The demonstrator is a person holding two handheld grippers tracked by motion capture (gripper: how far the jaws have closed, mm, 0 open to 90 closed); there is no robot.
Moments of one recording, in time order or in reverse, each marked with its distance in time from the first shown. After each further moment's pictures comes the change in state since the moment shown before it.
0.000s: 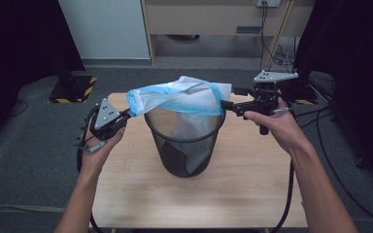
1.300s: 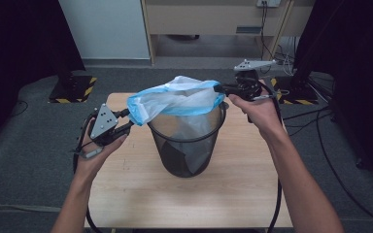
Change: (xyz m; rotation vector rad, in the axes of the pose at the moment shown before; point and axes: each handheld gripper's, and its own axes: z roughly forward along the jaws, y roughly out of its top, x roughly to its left) left arm -0.012 0.003 -0.014 -0.083 -0.070 0.075; right arm -0.003 0.025 0.043 0.071 -0.095 -0.040
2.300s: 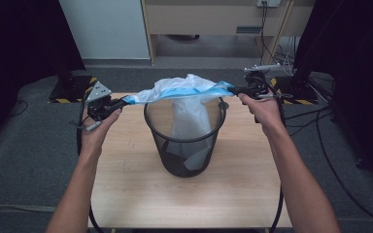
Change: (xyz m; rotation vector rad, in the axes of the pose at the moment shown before) left arm 0.068 -0.016 0.043 0.115 0.020 -0.292; right arm -0.065 -0.037 0.019 0.120 -0.127 0.208
